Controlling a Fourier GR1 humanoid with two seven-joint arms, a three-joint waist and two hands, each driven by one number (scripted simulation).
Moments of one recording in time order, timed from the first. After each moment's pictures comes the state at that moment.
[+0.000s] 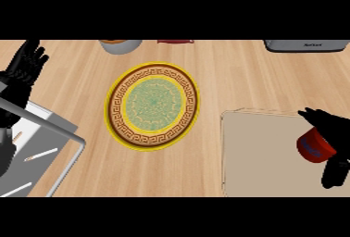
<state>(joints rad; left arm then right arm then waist) -0.32 0.59 -0.04 -1.46 0.29 0.08 0.01 -0.21 -0.88 0.38 -1.61 0.43 0.47 0.58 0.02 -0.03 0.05</state>
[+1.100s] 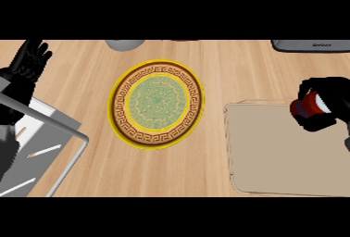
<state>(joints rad) -0.35 0.58 -0.05 -1.47 0.30 0.09 0.00 -0.44 -0.75 0.30 -1.23 0.65 0.05 0.12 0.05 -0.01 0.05</state>
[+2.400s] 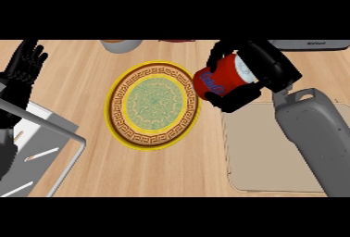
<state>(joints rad) -0.32 0.59 -0.04 -1.45 0.30 0.08 -0.09 -0.76 -0.37 0.28 -1.43 0.33 0.17 0.11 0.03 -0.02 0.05</state>
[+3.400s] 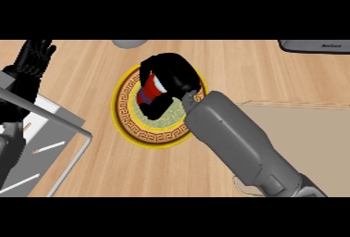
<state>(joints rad) -0.38 0.58 -0.09 -1.42 0.30 0.09 -0.14 -0.98 -0.02 0.46 -1.01 0.50 -0.01 0.27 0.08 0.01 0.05</state>
